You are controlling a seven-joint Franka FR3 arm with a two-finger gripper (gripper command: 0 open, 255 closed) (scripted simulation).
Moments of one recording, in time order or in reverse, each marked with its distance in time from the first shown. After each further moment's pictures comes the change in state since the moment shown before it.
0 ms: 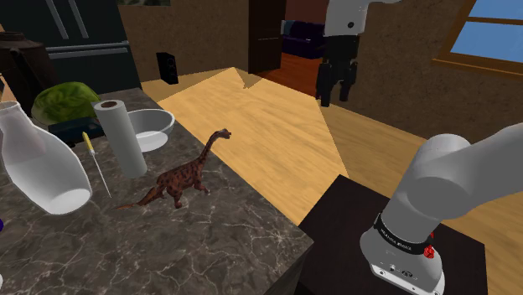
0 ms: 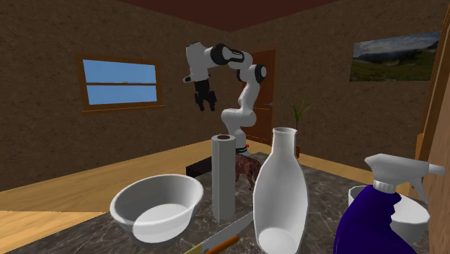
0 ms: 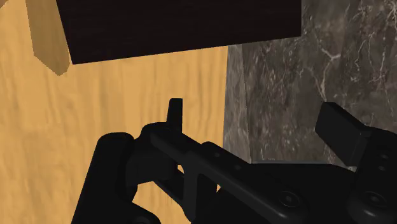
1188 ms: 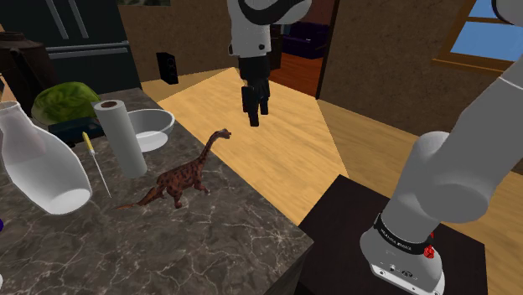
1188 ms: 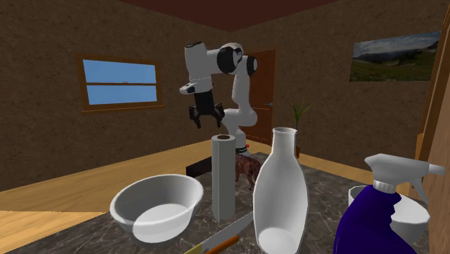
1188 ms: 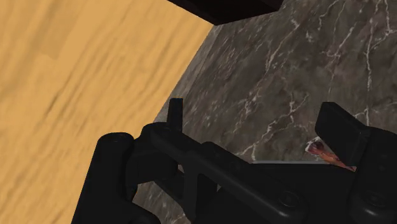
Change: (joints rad) arm 0.218 0.517 0.136 0.296 0.033 0.205 -0.249
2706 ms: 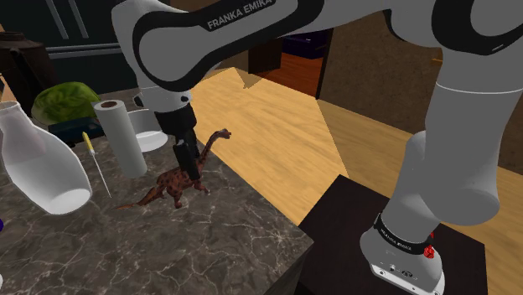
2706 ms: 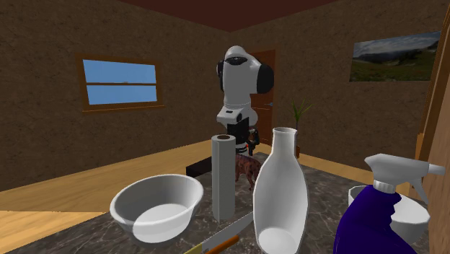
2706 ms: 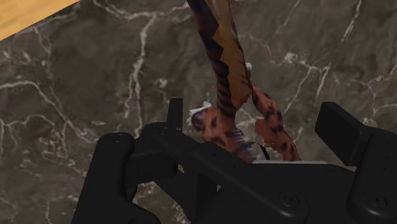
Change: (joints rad) arm 0.179 0.425 0.172 0.298 -0.085 0.120 -0.168
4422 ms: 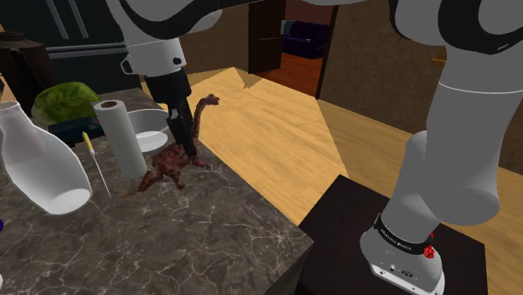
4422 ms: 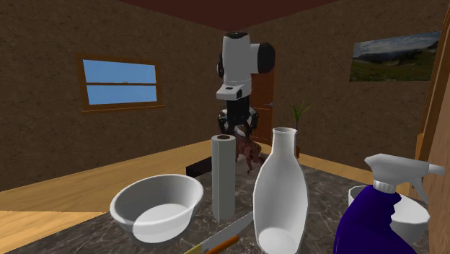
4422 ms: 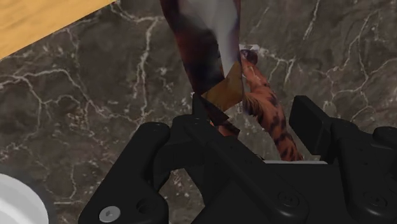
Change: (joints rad) arm 0.000 -0.020 0.001 0.152 0.005 -0.171 0.000
